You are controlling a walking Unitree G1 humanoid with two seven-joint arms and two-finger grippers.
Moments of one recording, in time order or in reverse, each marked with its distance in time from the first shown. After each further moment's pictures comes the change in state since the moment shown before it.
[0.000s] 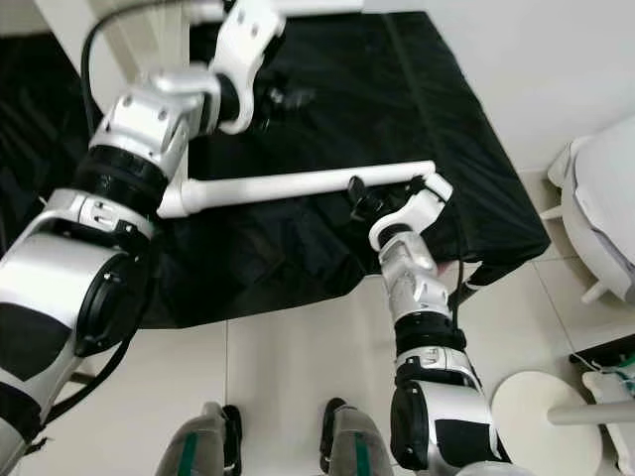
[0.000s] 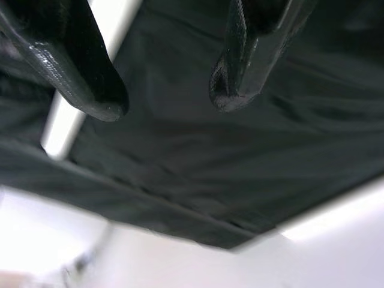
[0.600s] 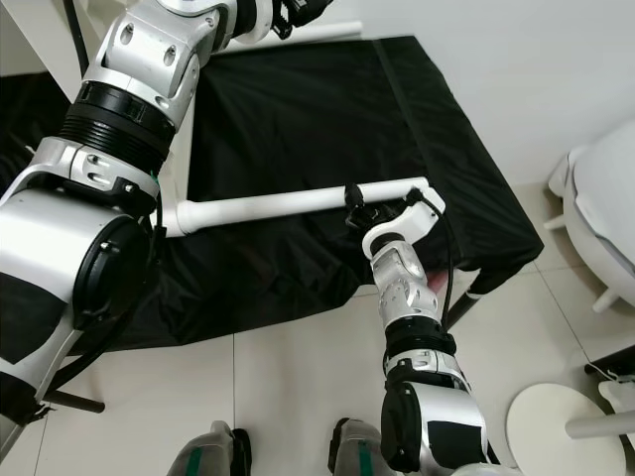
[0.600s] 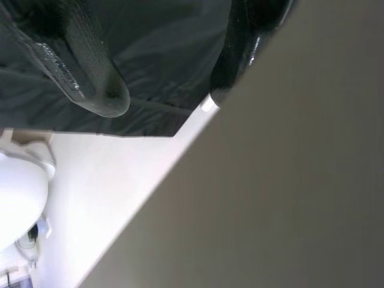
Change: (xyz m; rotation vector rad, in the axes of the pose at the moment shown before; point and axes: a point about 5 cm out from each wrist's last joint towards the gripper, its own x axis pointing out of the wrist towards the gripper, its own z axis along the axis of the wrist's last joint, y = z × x) left arm 0.012 -0.020 0.073 0.345 -0.120 0.152; right arm -0.004 0.001 -0.025 0.122 0.056 -0.039
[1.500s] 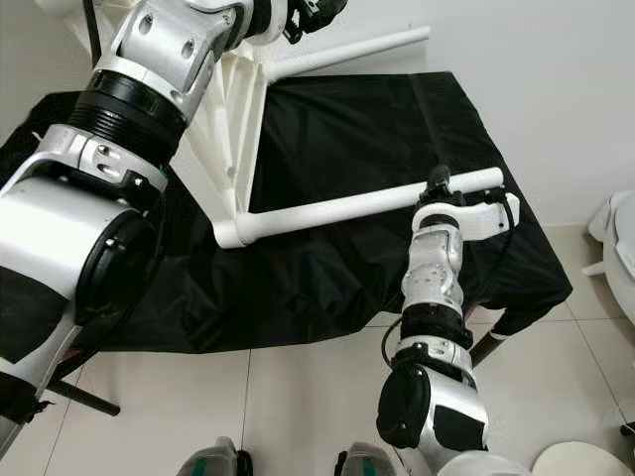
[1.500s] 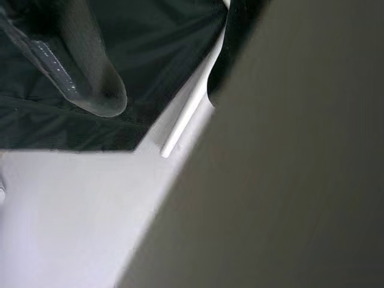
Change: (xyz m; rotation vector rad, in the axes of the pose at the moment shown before) left arm 0.008 -0.008 0.009 0.088 0.039 -0.023; right arm -0.006 -0.031 0.049 0.355 -0.313 -0.248
